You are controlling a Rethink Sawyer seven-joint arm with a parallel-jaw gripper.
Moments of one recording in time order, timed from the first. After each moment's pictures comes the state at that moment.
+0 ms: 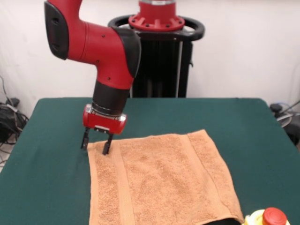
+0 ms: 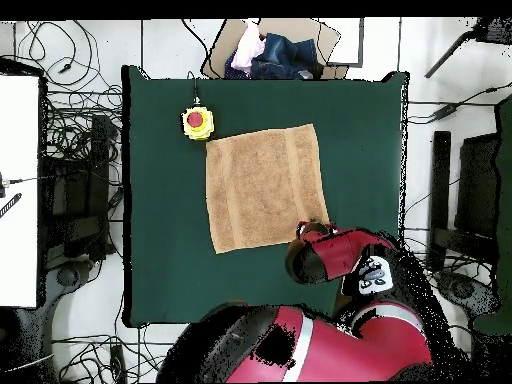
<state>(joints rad) -0.34 -0.39 -0.14 1.62 -0.77 0.05 2.12</state>
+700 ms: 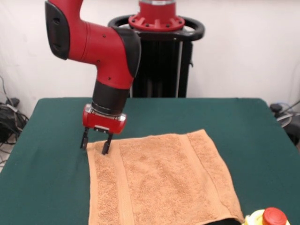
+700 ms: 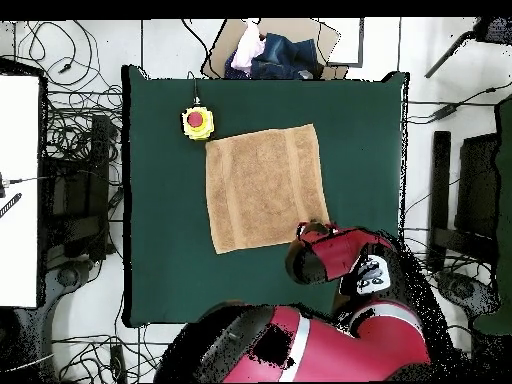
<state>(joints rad) -0.33 -0.39 -0.14 1.61 -0.80 0.05 2.12</state>
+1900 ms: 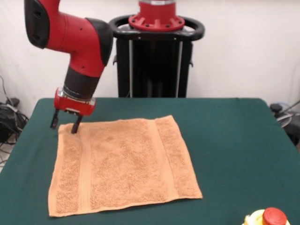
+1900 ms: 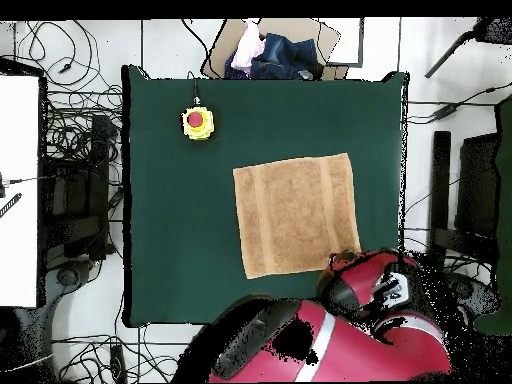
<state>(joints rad) -0.40 -0.36 -0.23 1.62 -1.02 0.05 2.12</state>
